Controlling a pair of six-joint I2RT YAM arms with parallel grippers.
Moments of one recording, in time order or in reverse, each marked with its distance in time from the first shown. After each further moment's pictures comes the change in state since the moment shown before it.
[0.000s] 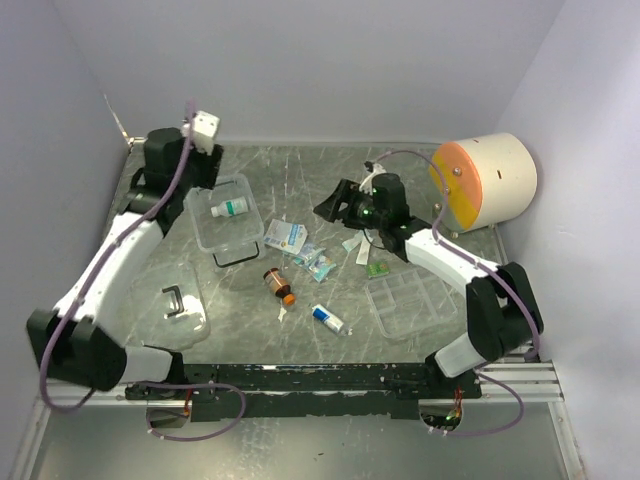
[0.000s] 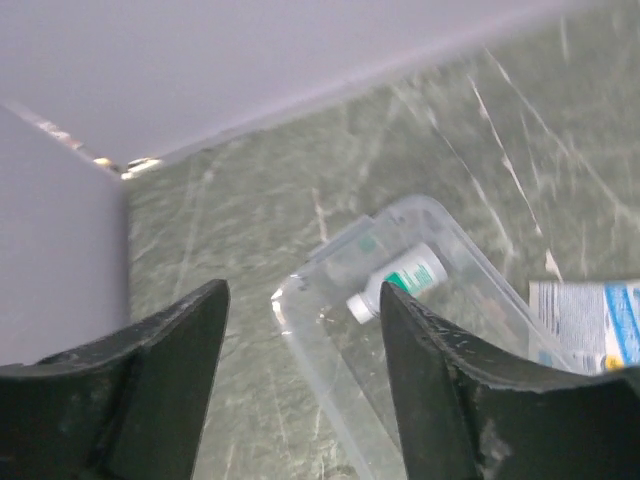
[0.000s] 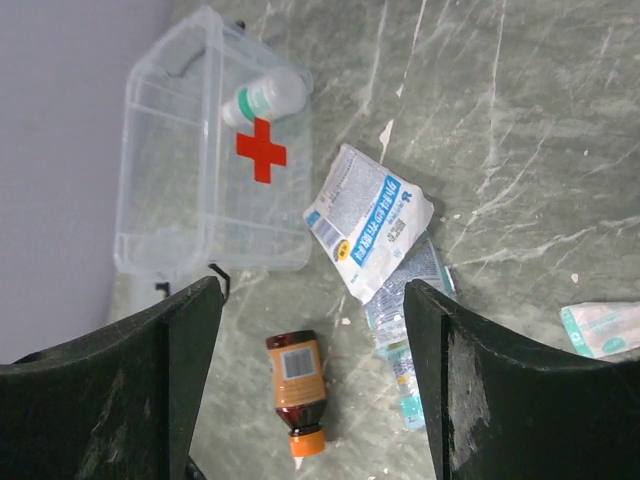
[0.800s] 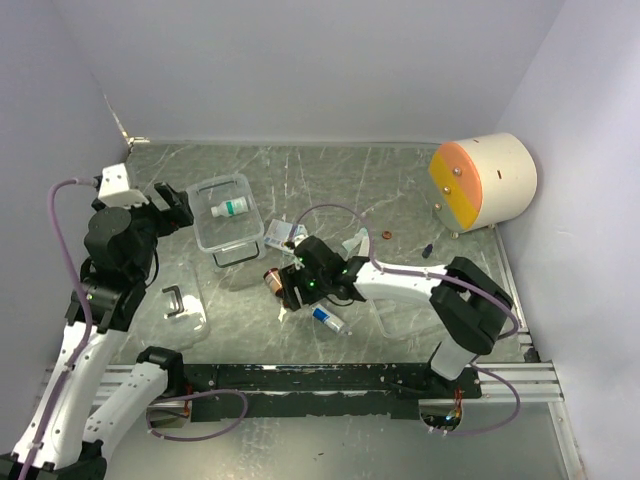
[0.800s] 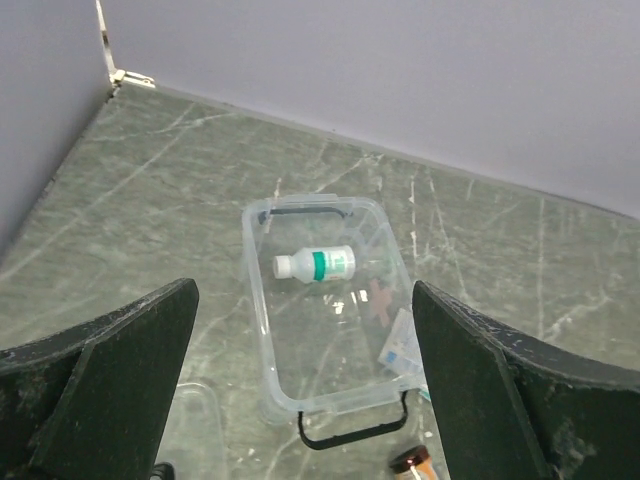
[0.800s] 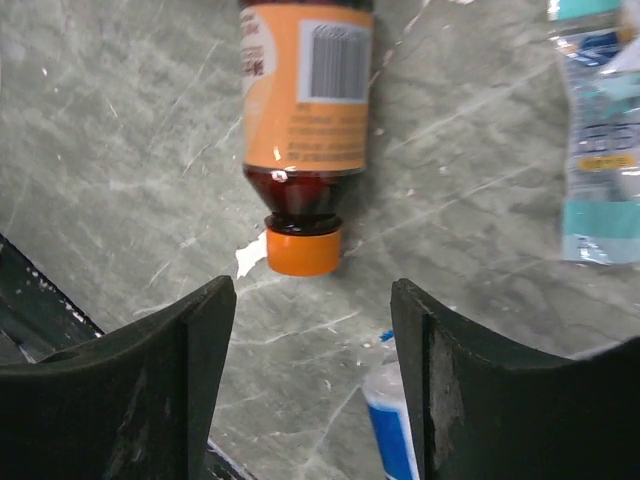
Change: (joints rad) left arm 0.000 -0.665 -0.314 -0.071 -0.236 -0.595; right arm 0.490 0.154 -0.013 -0.322 0.179 -0.259
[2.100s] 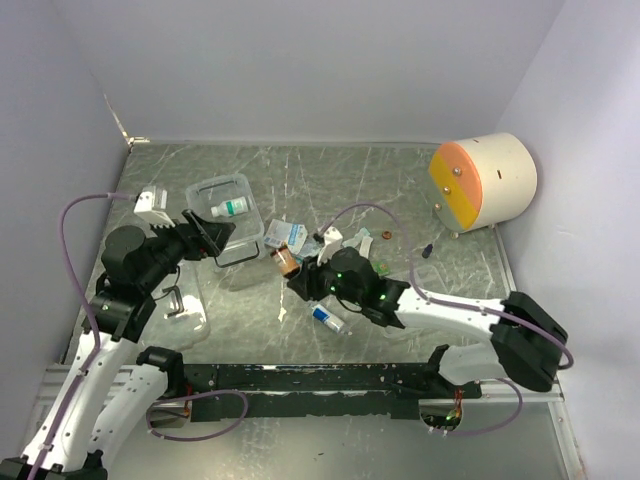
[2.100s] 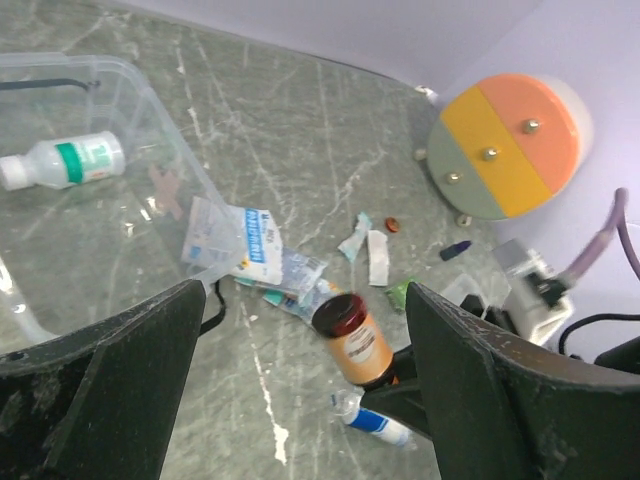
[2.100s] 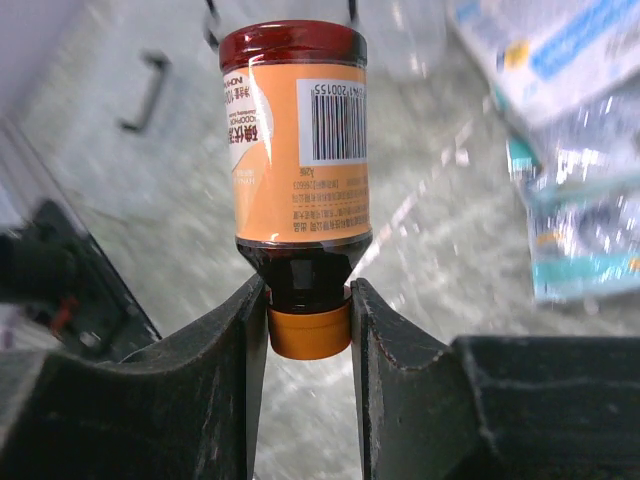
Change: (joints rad) left arm 0.000 -0.095 -0.208 0.067 0.530 -0.259; right arm 0.054 -0.298 -0.285 0.383 0.121 0.041
